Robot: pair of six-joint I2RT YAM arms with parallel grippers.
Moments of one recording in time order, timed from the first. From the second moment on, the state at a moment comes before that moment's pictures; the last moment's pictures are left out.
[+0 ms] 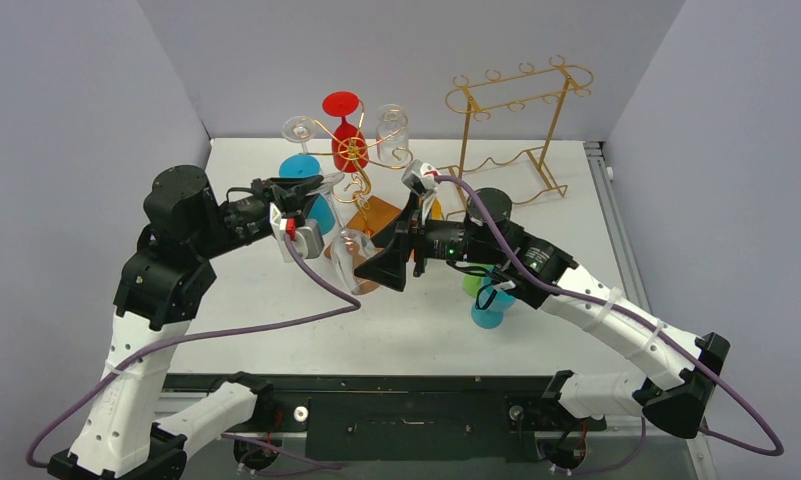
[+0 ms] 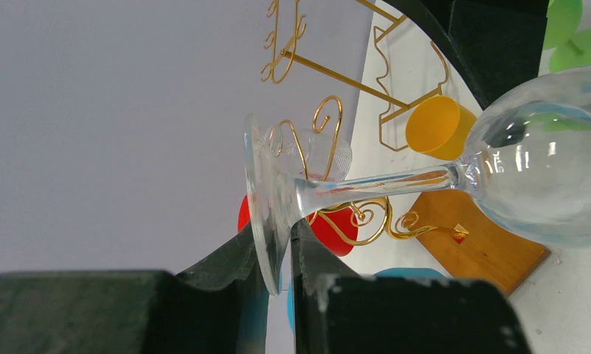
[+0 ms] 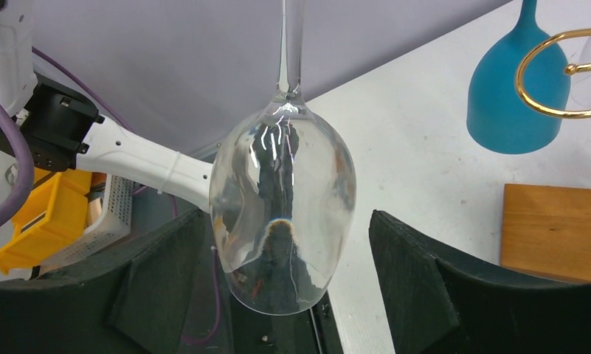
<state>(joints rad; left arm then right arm) -0.39 0.98 1.52 -0.67 0.61 1.08 0.91 1.22 1.28 -0.16 -0.50 0.37</state>
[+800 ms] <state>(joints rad) -0.41 0.94 1.45 -0.57 0.63 1.13 0.94 1.27 1.19 0.01 -0.54 0.40</state>
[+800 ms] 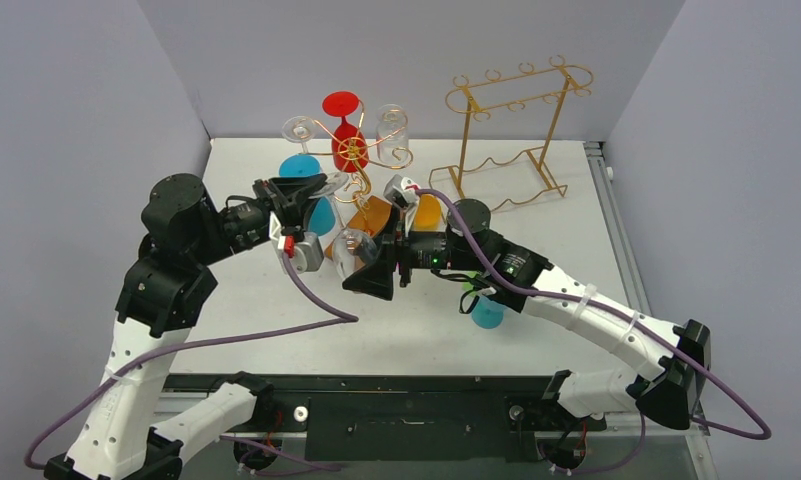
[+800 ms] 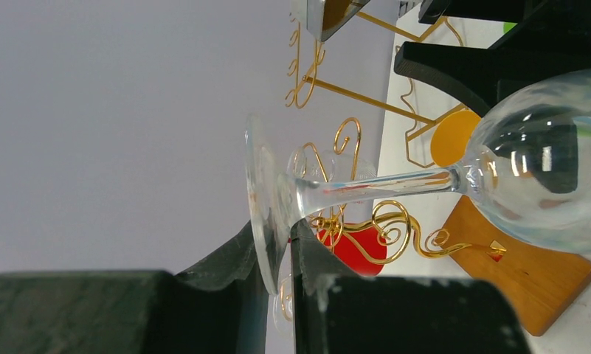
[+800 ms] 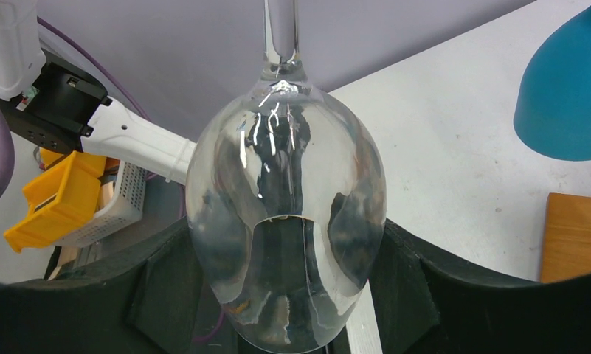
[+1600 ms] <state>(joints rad) -0.44 0.94 1.42 -0.63 0.33 0.64 0.76 1.29 0.93 0.20 -0.26 0.29</state>
